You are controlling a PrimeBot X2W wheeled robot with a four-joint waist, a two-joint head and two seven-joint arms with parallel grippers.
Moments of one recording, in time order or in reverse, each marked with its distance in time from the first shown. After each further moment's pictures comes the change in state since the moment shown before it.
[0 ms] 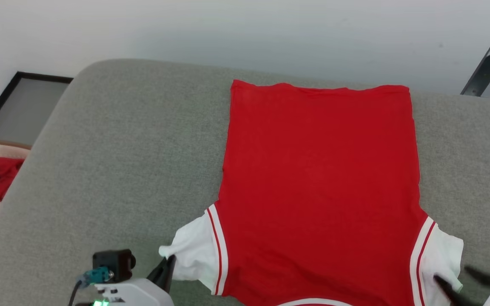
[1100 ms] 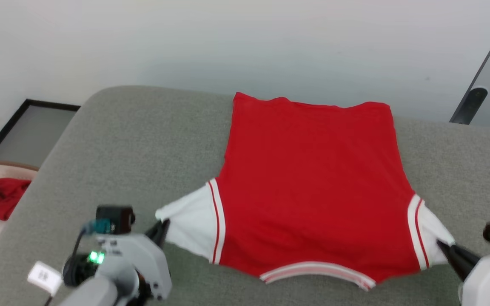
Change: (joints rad) left arm -0.260 -0.051 -0.029 0.353 0.035 -0.216 0.026; right arm -0.228 -0.108 0.184 0.356 0.013 0.000 -0.365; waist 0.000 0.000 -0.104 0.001
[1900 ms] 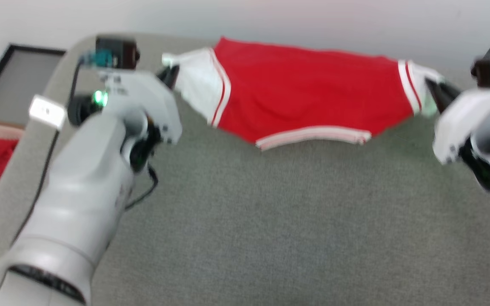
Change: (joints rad) left arm -0.732 -0.297 0.013 0.771 0.069 -0.335 -0.075; right arm -0.918 0.085 0.425 0.860 0.108 0.000 -0.407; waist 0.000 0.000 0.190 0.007
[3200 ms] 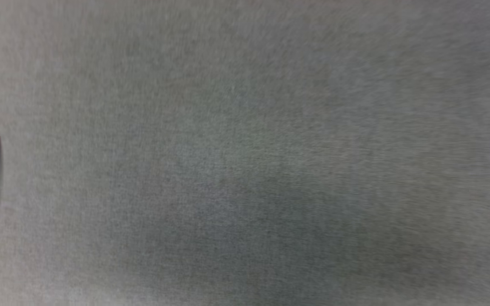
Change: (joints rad) left arm -0.820 -0.042 0.356 0.082 0.180 0.005 -0.165; right arm -0.918 0.185 -0.380 0.273 -0.633 0.000 -0.275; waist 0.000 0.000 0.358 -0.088
